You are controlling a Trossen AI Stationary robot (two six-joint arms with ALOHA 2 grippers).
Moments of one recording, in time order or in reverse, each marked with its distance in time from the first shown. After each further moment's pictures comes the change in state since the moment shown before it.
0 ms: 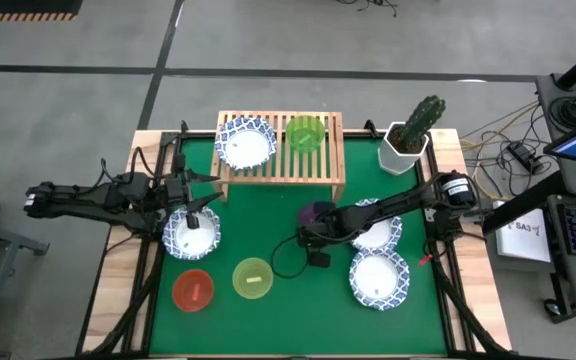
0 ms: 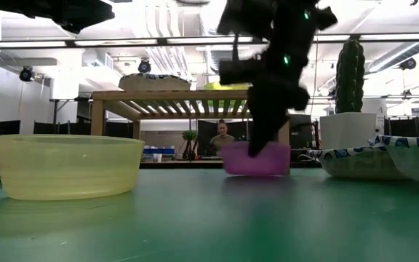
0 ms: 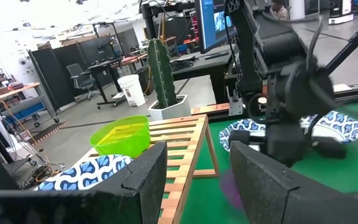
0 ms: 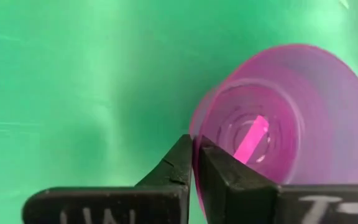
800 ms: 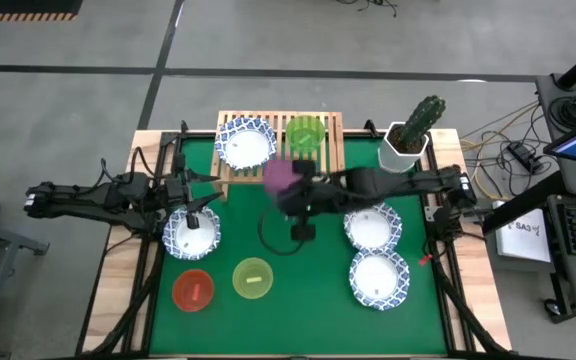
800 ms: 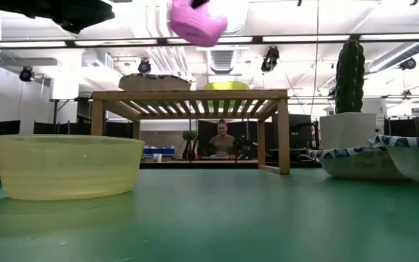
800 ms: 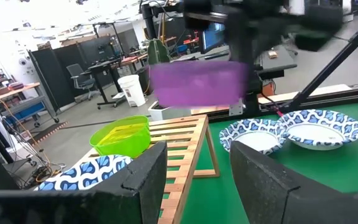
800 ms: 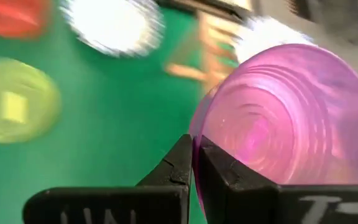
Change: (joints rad) left arm 0.000 0.000 0.000 0.001 0.000 0.000; right arm -0.042 -0.003 0.766 -0.403 0.198 -0.342
